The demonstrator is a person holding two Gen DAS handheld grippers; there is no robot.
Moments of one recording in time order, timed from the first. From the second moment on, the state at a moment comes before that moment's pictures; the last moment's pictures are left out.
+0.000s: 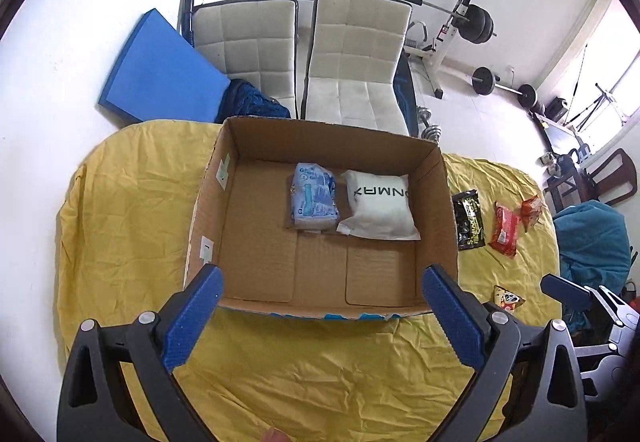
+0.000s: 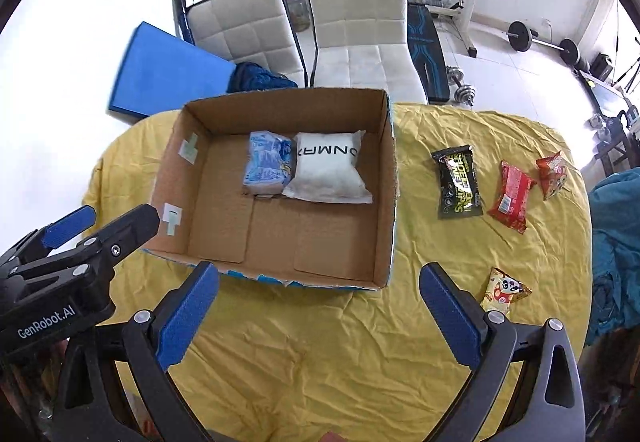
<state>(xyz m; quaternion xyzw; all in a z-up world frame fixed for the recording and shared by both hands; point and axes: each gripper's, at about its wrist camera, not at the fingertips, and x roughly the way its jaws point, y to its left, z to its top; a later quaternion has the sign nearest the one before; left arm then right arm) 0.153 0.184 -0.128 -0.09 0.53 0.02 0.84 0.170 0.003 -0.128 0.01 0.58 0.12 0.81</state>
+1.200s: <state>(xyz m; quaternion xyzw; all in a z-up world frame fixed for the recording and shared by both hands) 0.232 -0.018 -0.235 -0.02 0.62 0.00 0.78 0.209 -0.272 -0.396 0.14 0.76 -0.07 0.63</state>
